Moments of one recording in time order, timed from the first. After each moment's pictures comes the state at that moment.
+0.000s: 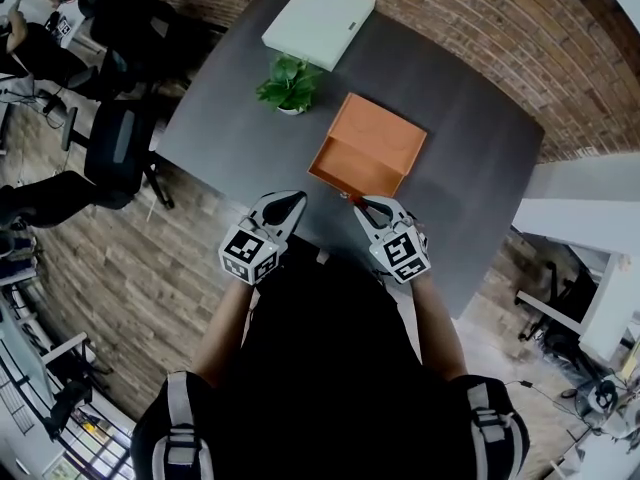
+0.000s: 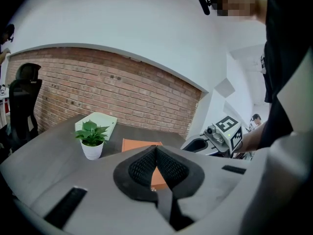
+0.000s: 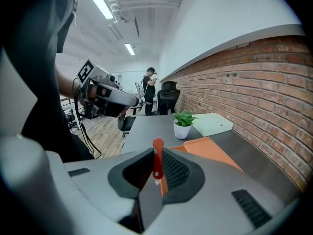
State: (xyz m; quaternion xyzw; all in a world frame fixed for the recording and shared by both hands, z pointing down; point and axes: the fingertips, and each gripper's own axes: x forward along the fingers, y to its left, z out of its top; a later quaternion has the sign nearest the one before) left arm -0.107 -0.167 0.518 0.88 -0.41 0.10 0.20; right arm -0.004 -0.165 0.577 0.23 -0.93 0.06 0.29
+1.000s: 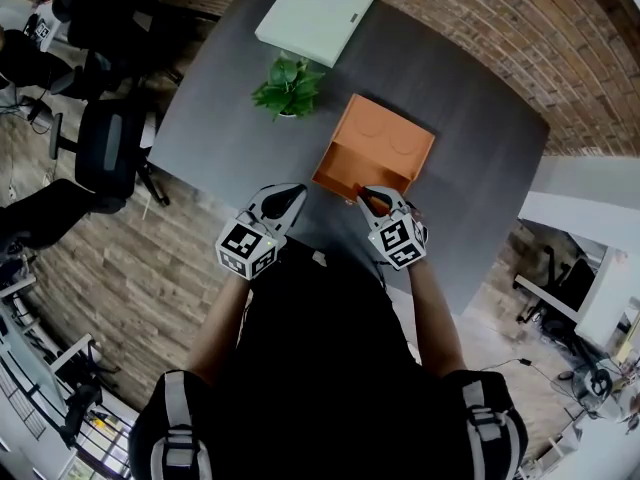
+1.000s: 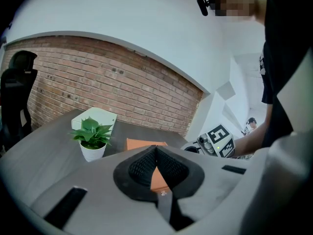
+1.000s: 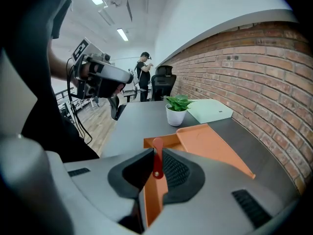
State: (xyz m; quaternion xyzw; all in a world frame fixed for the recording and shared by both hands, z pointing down) left arm -0.136 -0.222 0.534 0.89 -0.38 0.11 0.23; right arm -0.024 -0.220 0.631 0.24 -0.90 0.08 0.36
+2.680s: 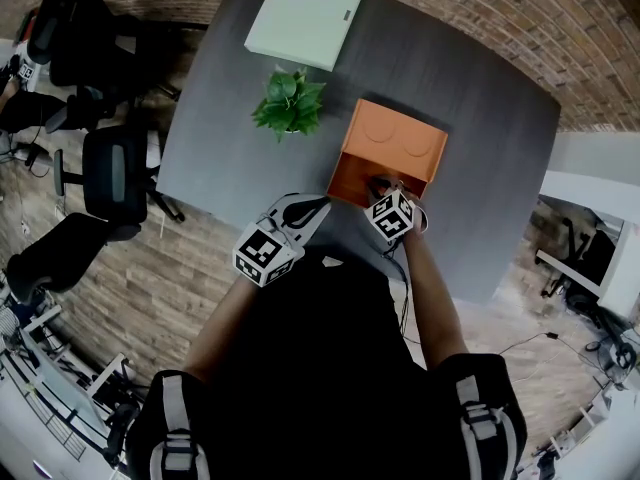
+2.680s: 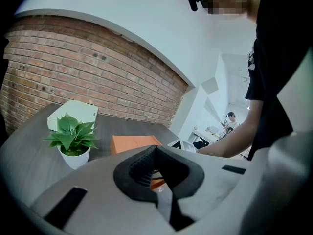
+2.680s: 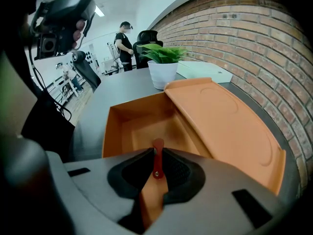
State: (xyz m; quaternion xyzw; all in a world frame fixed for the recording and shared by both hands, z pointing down) left arm -0.121 -0.247 0.545 0.93 -0.26 0.14 0.24; right arm -0.031 -0.264 0.754 0.28 -0.81 0.17 0.48
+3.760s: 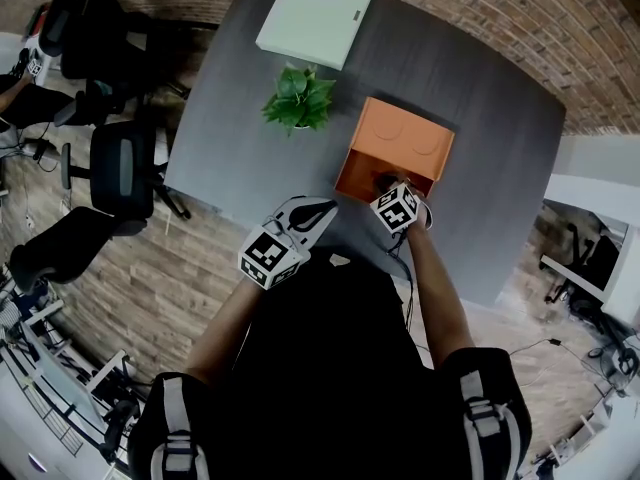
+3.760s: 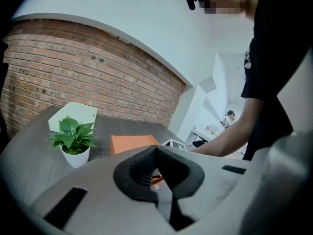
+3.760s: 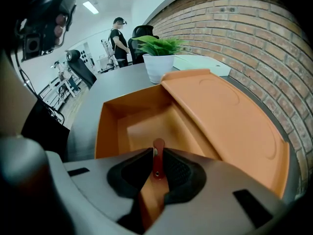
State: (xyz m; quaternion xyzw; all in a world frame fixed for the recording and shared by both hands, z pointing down) left arm -0.122 -0.228 0.535 0.93 -0.26 0.14 0.23; right arm -0.025 -0.264 0.767 0.29 -0.80 0.18 0.50
